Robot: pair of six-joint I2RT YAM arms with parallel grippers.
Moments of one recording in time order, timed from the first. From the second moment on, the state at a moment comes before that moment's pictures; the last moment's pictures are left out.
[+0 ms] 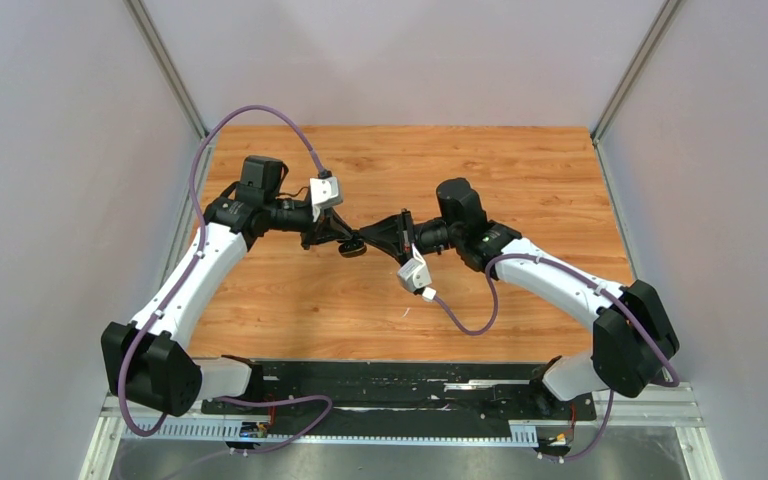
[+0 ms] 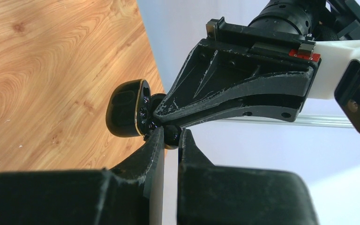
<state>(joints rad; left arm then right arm) -0.29 1.28 1.17 -0.66 0.96 0.70 0.69 1.44 1.02 0.06 -0.96 -1.67</state>
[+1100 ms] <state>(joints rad) -0.32 1.28 1.20 -0.67 0.93 0.73 0.69 1.44 1.06 -0.01 -1.00 -1.70</state>
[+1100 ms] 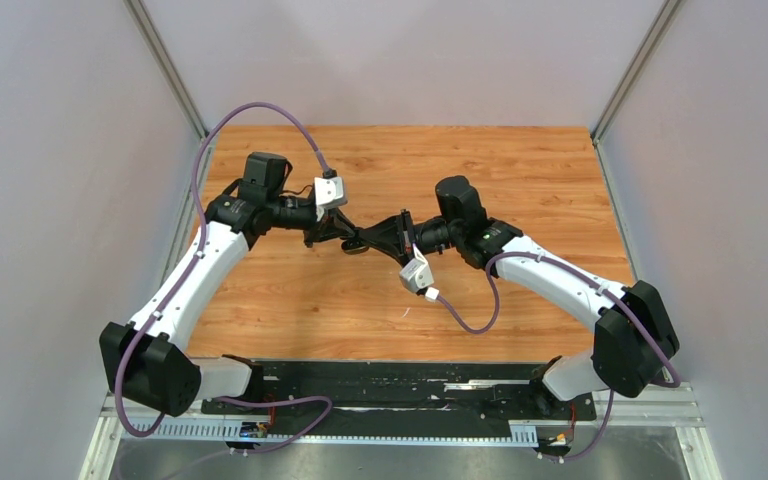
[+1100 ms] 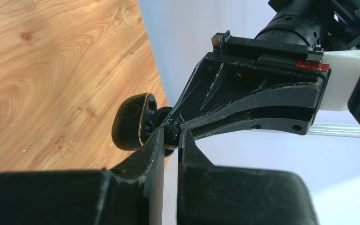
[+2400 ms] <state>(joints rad) -0.37 1.35 1.29 -0.82 0.86 0.83 0.71 1.50 1.20 -0.40 -0.93 -2.05</state>
